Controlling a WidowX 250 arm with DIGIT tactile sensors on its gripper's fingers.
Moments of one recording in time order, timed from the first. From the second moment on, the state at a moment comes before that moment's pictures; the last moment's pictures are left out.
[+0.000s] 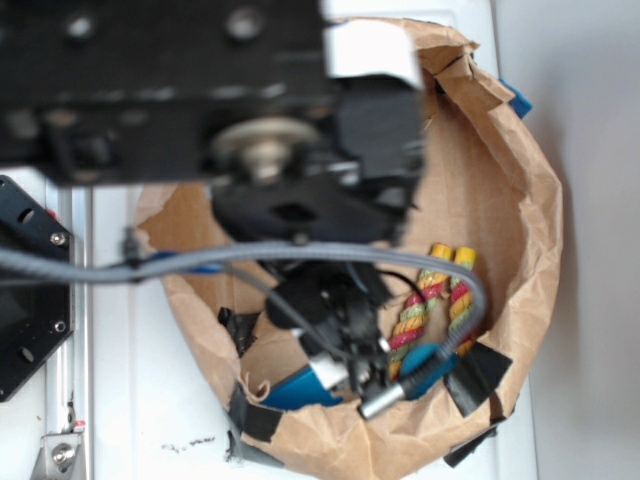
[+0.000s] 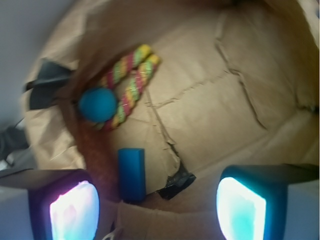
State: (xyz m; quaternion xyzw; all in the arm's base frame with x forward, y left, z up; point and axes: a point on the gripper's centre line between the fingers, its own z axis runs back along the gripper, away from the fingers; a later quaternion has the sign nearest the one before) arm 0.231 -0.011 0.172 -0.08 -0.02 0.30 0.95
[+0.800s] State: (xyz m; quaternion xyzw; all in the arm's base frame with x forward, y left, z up) arm 0.252 0.012 0.108 -0.04 -0.01 0.30 0.95
